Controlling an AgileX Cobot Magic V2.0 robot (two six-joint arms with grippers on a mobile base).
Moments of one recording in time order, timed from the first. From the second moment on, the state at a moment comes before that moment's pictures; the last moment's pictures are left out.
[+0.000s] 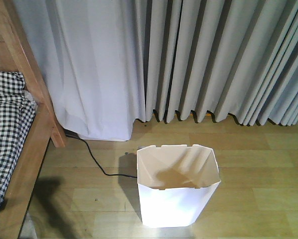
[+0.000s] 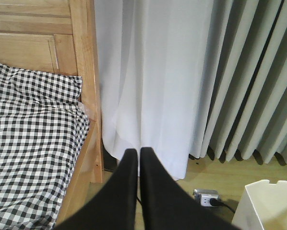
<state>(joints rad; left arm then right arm) 0.14 -0.01 0.03 0.04 0.35 -0.10 -0.13 0.29 -0.23 1.73 0.04 -1.88</state>
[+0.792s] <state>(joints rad) 0.14 -0.01 0.03 0.04 0.35 -0.10 -0.13 0.29 -0.23 1.74 0.04 -1.88</state>
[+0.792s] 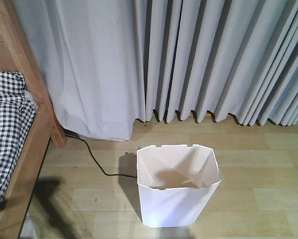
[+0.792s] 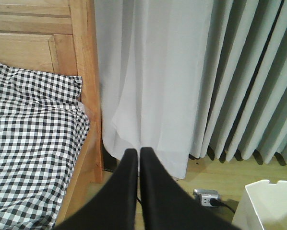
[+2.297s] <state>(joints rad) 0.14 -0.01 0.03 0.04 0.35 -0.10 0.01 -0.01 0.03 -0.04 0.07 -0.06</state>
